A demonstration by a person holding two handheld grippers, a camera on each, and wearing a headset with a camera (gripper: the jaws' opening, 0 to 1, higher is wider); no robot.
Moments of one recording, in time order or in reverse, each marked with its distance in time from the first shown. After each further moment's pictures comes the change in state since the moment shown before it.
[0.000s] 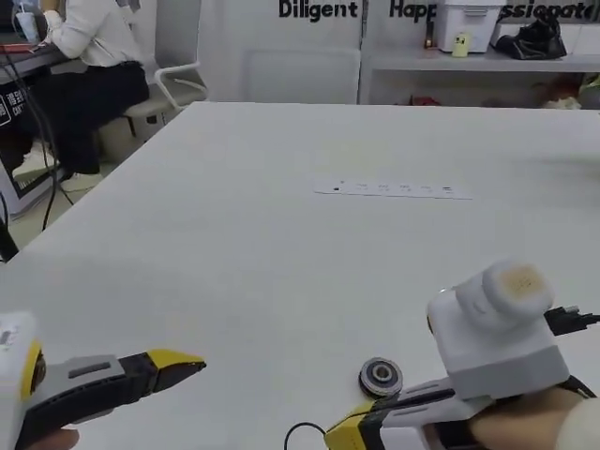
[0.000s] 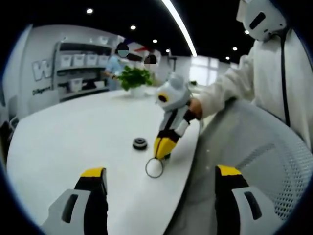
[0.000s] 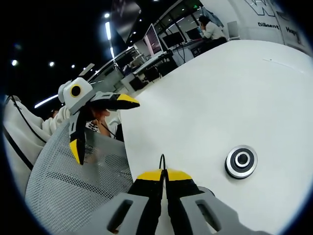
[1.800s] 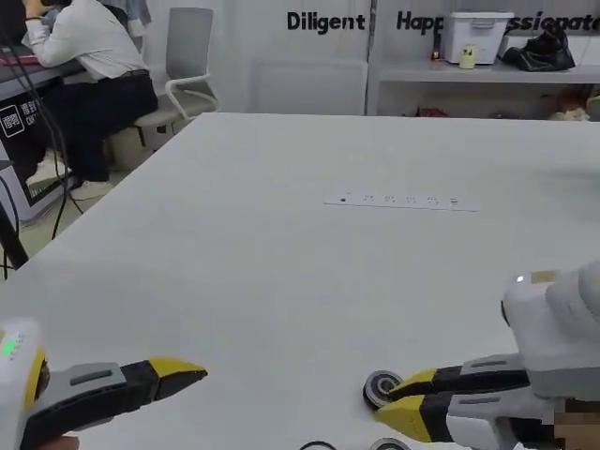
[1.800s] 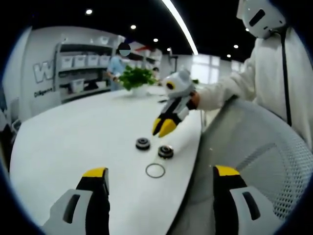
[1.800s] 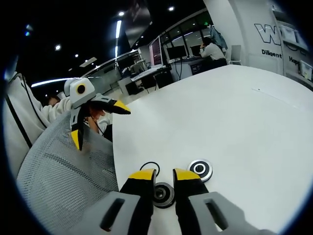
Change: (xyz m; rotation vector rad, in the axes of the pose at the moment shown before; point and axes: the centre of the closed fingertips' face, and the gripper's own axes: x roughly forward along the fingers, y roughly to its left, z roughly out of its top) left arm -0.004 0.006 0.005 0.031 0.000 0.031; right arm -0.058 -0.029 0.022 -0.177 -0.109 -0.098
